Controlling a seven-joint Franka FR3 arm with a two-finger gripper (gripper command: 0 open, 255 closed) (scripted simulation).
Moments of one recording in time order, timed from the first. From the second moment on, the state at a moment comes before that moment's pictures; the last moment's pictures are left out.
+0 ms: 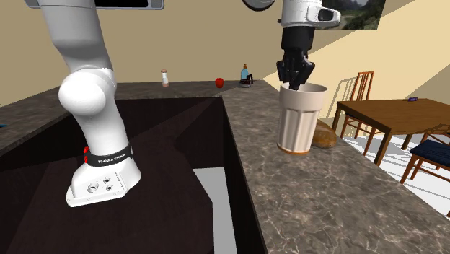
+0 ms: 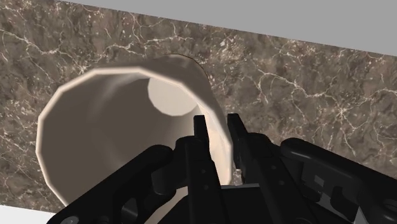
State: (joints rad) arm -0.12 0.01 -0.37 -1.92 -0.10 1.91 -0.25
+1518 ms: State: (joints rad) arm 0.11 0.40 -0.17 -1.38 -0.01 1.72 0.16
